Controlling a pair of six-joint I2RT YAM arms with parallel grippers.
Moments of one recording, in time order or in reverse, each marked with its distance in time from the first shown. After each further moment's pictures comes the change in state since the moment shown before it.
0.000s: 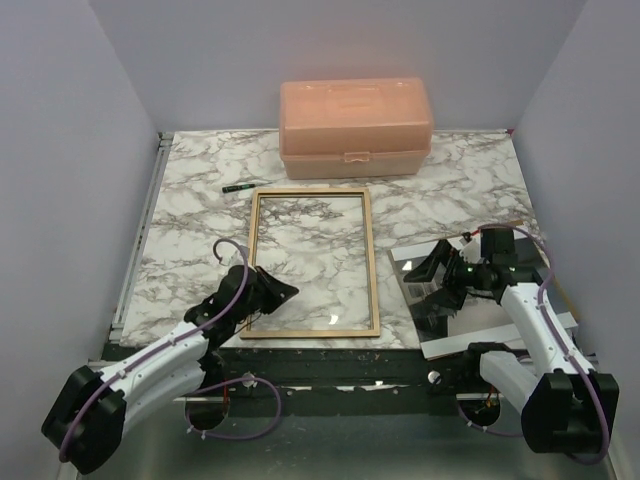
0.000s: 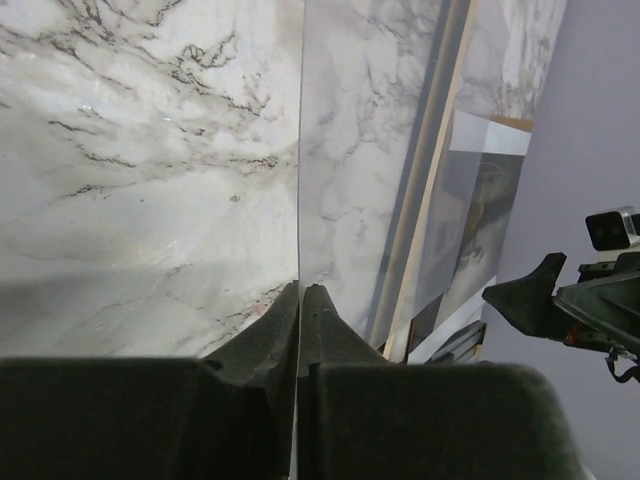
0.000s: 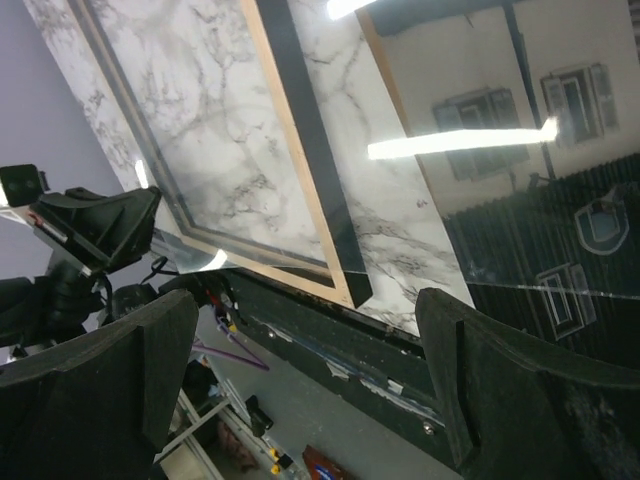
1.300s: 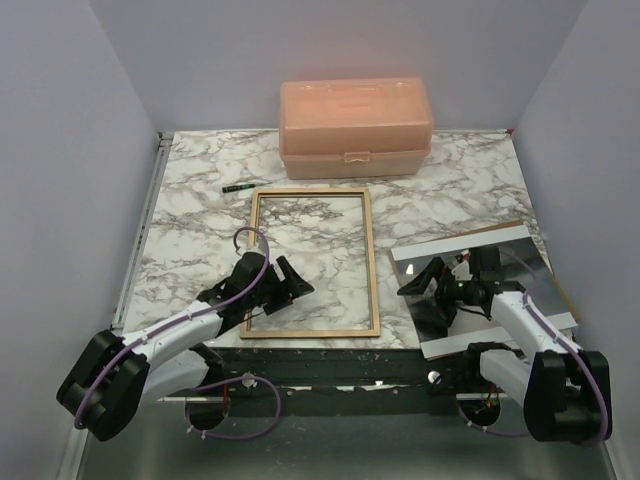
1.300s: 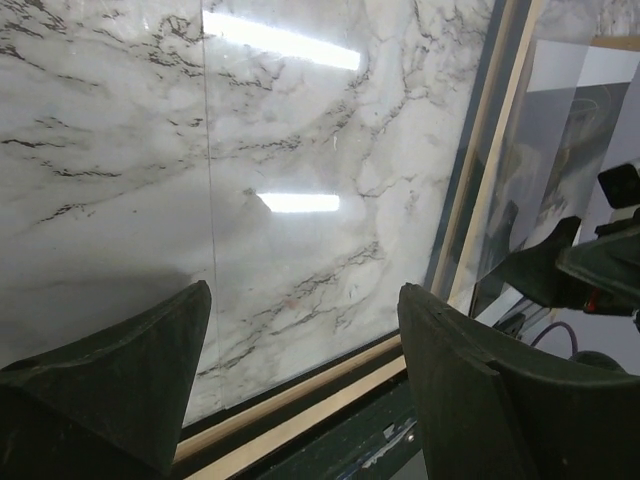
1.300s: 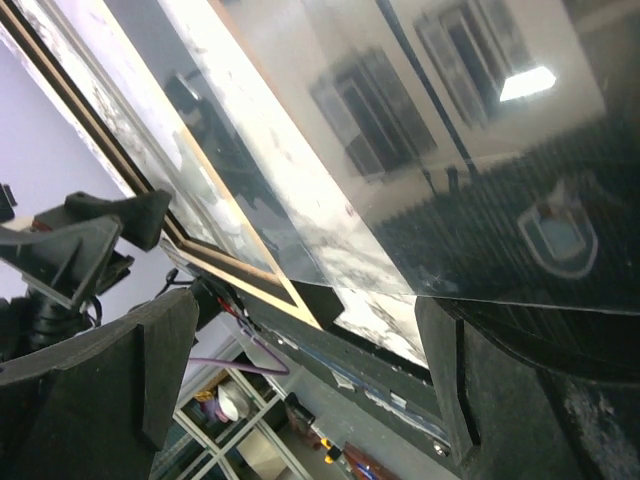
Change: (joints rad) left arm 0.013 0.288 0.138 -0.025 0.123 0.165; right arm 0.021 0.037 -0.254 0.209 -0.013 0.164
